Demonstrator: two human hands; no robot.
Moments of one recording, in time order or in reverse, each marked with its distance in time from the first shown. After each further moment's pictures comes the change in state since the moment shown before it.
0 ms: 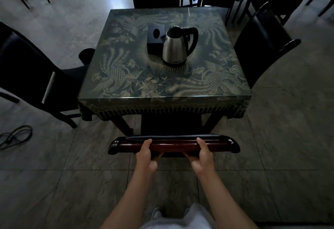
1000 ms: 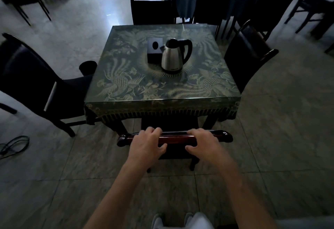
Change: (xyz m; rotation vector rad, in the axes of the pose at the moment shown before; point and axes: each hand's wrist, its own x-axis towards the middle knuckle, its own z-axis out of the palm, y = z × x) left_hand -0.113 0.060 -0.013 1.960 -0.264 1.261; right_hand -0.106 -0.051 0.027 -2.071 -0.296 -0.785
